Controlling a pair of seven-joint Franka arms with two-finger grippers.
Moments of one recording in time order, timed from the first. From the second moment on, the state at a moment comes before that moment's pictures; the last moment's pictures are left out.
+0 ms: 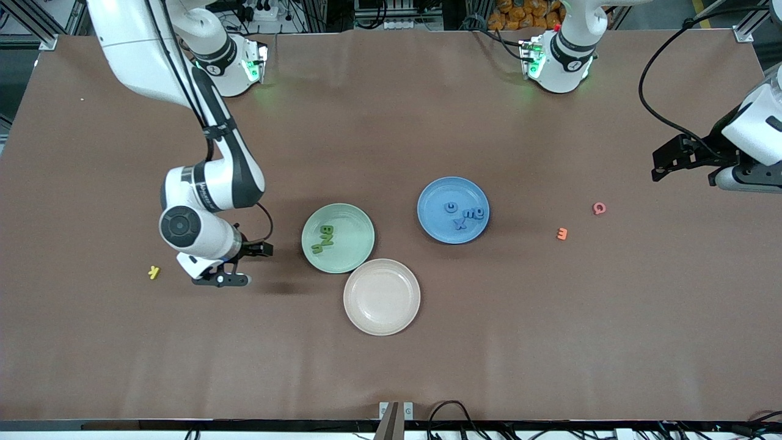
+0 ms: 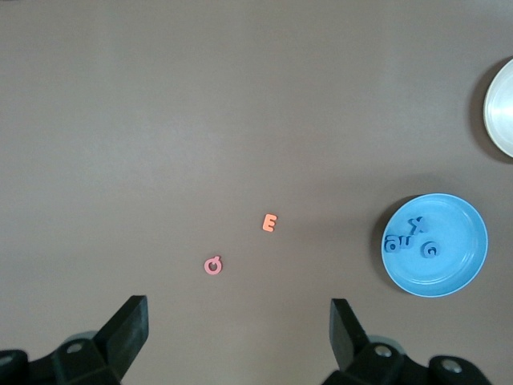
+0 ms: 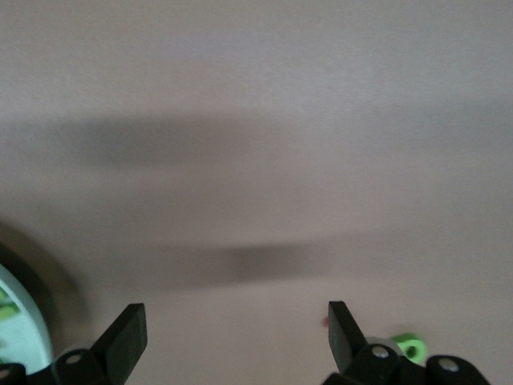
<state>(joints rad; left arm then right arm) -0.03 0.04 -0.06 -1.56 0.00 1.64 0.01 0.40 0.55 -0.18 -1.78 0.10 2.20 0.20</state>
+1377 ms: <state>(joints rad) -0.03 0.02 -0.07 -1.57 0.00 1.66 0.01 0.25 0.29 -0.18 -2.26 0.08 2.57 -0.40</state>
